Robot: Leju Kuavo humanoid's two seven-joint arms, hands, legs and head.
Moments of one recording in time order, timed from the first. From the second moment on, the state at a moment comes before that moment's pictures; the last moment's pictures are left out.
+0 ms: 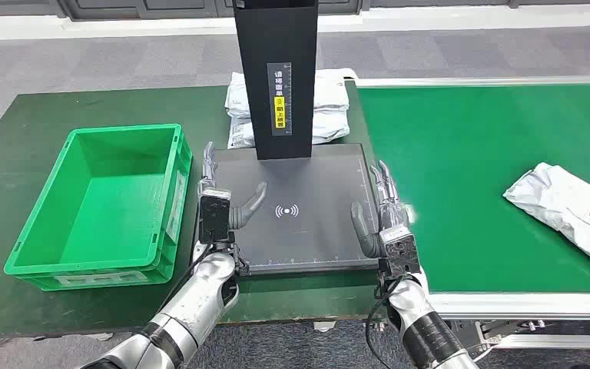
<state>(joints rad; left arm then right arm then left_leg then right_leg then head) -0.54 -0.27 -0.44 -0.63 0.01 0.59 -0.70 -0.35 0.05 0.43 -0.97 -0.01 -0.24 -0.71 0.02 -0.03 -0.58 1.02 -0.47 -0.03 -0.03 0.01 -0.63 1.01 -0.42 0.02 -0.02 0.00</state>
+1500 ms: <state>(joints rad) -0.54 -0.28 -0.42 -0.63 0.00 0.50 -0.70 -0.35 -0.01 0.37 -0.89 -0.07 -0.10 -0.70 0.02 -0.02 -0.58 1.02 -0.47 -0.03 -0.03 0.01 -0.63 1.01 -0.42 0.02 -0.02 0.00</state>
